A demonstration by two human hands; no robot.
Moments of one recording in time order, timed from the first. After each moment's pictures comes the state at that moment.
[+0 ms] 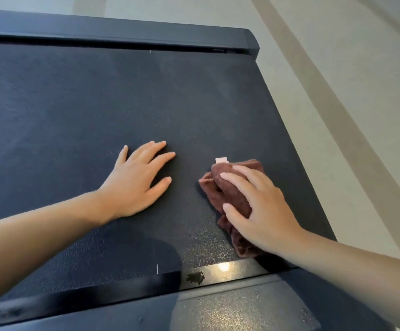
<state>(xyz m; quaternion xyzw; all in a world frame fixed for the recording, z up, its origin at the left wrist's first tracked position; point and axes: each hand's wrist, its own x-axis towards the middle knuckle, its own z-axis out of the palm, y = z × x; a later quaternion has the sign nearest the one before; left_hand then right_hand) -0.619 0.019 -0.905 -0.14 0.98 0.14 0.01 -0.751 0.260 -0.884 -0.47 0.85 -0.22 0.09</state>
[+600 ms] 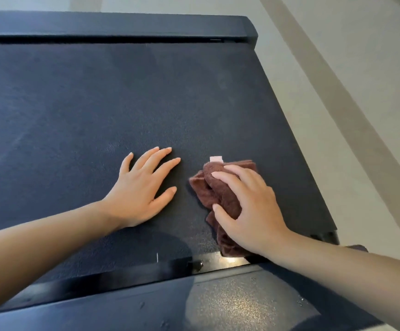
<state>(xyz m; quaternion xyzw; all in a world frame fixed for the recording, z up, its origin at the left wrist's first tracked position) -0.605 0.041 -0.910 -0.12 0.99 0.12 0.02 -0.722 0.259 -0.889 -0.44 0.86 -0.26 0.08</state>
